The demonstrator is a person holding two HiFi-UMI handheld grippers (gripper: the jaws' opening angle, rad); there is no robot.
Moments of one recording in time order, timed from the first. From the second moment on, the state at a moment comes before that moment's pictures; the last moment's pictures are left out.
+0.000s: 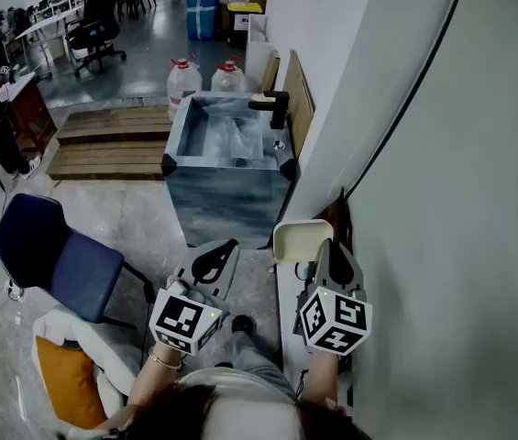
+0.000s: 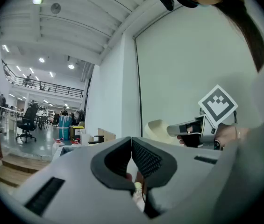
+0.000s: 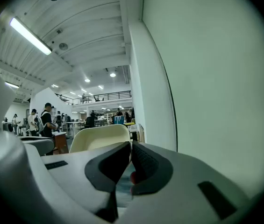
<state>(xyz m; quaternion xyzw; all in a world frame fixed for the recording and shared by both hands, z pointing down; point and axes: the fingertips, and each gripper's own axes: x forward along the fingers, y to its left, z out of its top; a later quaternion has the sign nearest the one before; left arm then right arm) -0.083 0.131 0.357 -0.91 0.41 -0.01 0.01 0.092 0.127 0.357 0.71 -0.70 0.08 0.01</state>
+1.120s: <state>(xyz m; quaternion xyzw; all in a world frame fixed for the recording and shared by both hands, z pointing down) -0.026 -0.001 0.349 -0.90 0.43 -0.03 0.03 0.130 -0.011 0.365 0.67 -0.73 0.09 0.00</state>
